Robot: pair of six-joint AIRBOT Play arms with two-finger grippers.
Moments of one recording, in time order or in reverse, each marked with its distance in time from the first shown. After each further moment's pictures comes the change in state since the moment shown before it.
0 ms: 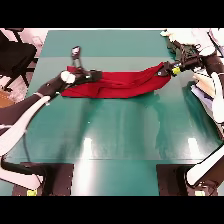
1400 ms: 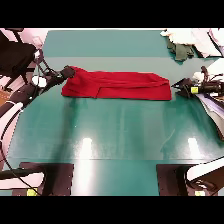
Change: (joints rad) left arm 0.312 0.261 -0.314 0.014 0.139 -0.085; right arm -0.328 0.115 -0.543 0.123 -0.248 -0.103
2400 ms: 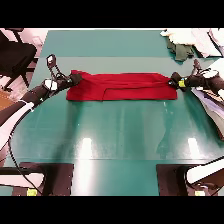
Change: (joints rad) left arm -0.080 -0.096 0.000 -0.008 0.039 -0.005; right arm 0.200 0.047 -0.005 -0.116 -0.372 0.240
